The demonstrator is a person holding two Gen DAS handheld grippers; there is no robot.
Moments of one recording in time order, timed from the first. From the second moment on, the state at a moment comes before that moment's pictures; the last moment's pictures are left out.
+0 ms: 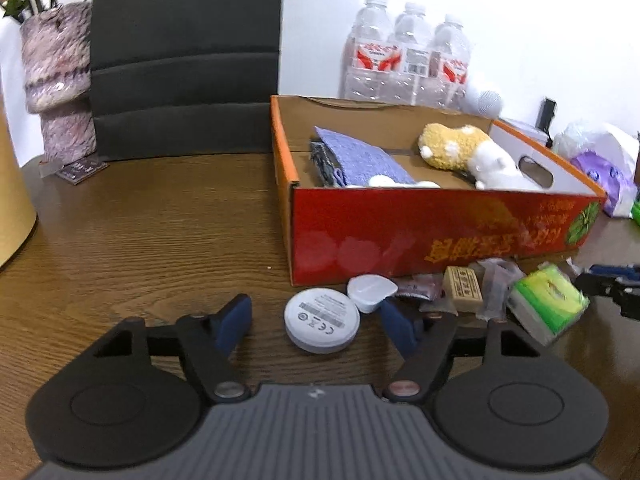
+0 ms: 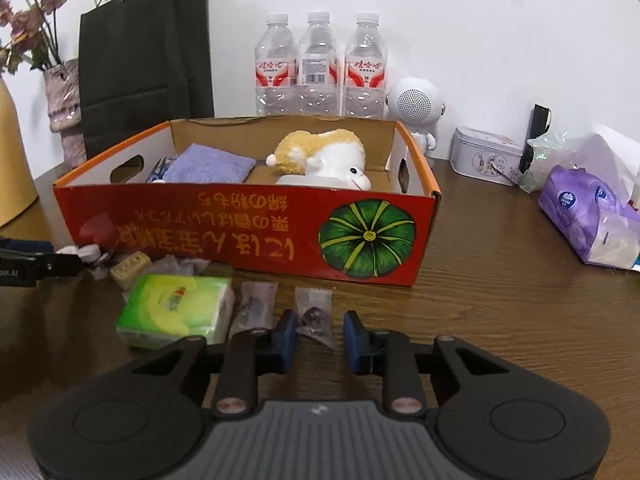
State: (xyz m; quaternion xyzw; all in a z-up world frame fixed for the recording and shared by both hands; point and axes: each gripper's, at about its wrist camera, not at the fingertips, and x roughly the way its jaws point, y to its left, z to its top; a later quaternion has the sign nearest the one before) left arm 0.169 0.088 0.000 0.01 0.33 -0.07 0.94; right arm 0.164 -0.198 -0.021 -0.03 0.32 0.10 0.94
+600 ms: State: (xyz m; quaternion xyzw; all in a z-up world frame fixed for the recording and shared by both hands) left arm 0.117 0.059 0.032 0.02 0.30 -0.03 0.95; right arm 0.127 -0.188 0.007 -0.06 0.26 0.09 0.96
